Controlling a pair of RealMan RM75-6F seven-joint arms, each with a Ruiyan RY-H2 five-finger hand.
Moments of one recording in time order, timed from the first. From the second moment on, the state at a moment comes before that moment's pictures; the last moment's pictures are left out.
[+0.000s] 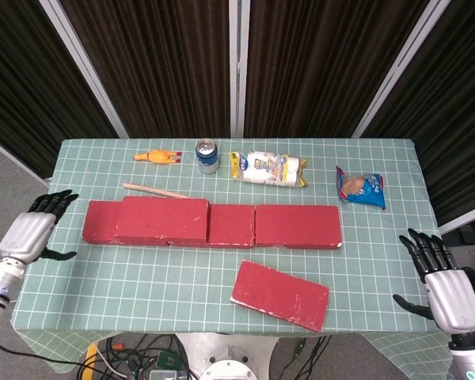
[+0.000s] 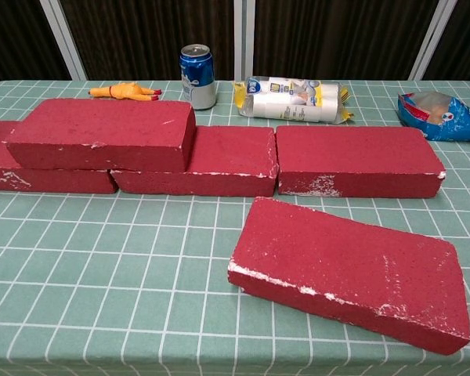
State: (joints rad) left arm -0.45 -0.88 0.03 -1.75 1.29 1.12 -0.11; right arm 0.06 -0.97 0.00 -1.83 -1.72 1.52 -0.03
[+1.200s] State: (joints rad) left arm -0.32 -0.98 0.03 -1.55 1.37 1.10 -0.26; right arm 0.19 -1.43 -0.08 -1.84 -1.62 1.15 -0.32
